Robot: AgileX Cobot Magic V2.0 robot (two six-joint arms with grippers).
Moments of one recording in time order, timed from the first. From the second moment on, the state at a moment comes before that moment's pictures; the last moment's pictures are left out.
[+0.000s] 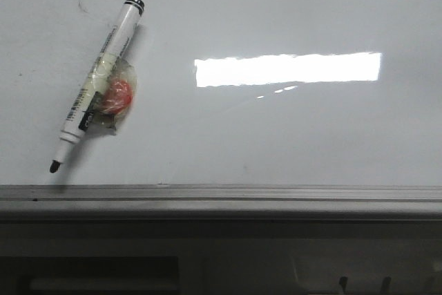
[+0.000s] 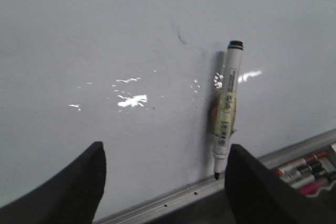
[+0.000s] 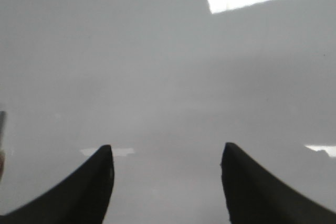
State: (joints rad) left arm -0.18 0.44 -0.53 -0.60 0.71 0.44; right arm 0.02 0.26 -0.42 0.57 0.51 -0.30
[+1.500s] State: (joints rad) left arm -0.68 1.21 -0.70 -0.30 0.50 0.06; right arm 0.03 0.30 -0.44 0.56 0.53 -0.36
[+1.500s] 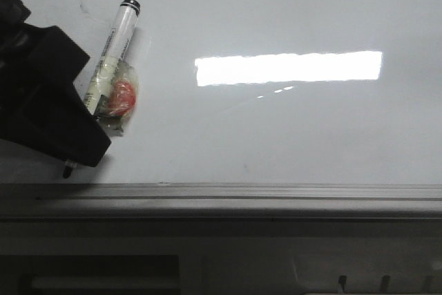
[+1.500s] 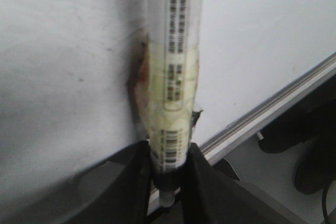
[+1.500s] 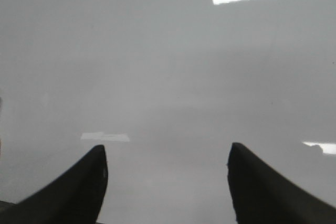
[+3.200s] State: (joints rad) left arm -1.03 1.00 -0.88 -0.36 0.62 0.90; right arm 0.82 1.00 -0.98 0.71 0.72 -0.85
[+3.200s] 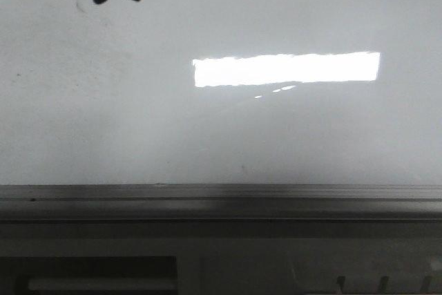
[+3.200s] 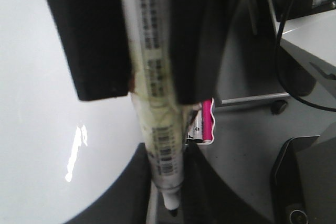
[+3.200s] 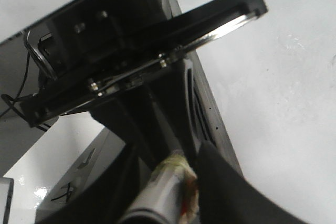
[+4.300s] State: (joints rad) left arm -0.66 0.27 -0.63 -0.19 0.50 0.32; right arm 0.60 1.16 -0.98 0.56 0.37 -0.85
